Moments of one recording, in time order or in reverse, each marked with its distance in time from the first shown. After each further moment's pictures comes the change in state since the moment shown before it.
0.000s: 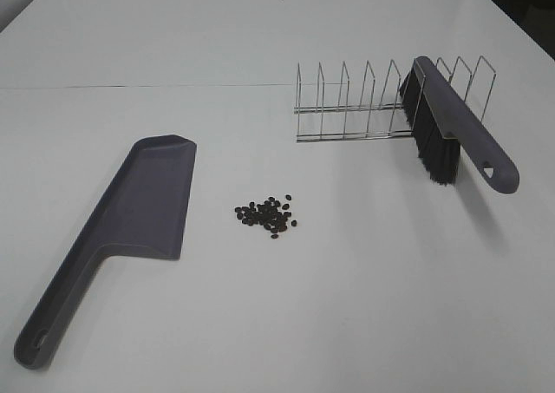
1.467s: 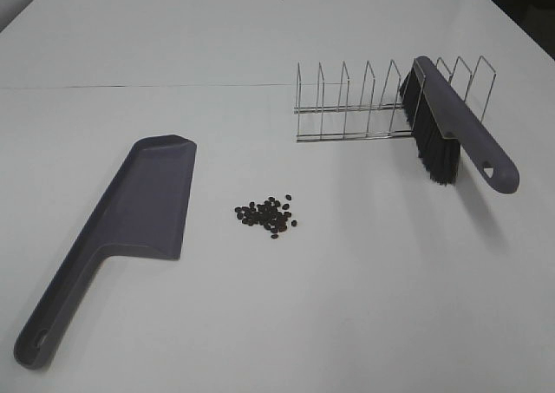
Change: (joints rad) left arm 0.000 0.000 0.000 0.000 -0.001 -0.002; right arm 0.000 0.000 0.000 0.000 0.000 0.000
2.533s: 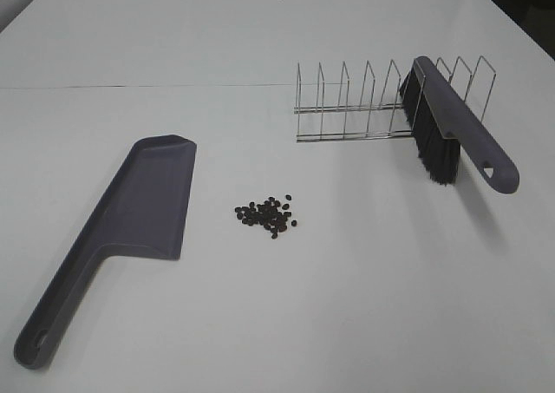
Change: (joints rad) left arm 0.000 0.000 0.000 -0.001 -0.001 0.000; right arm 0.000 0.000 0.000 0.000 0.000 0.000
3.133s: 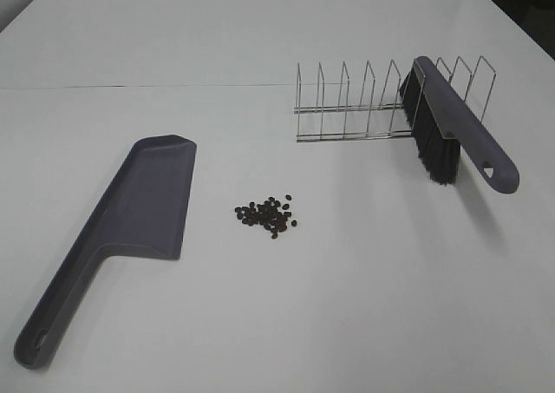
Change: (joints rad) left arm 0.000 0.000 0.000 0.000 0.000 0.000; right arm 0.000 0.000 0.000 0.001 0.000 0.000
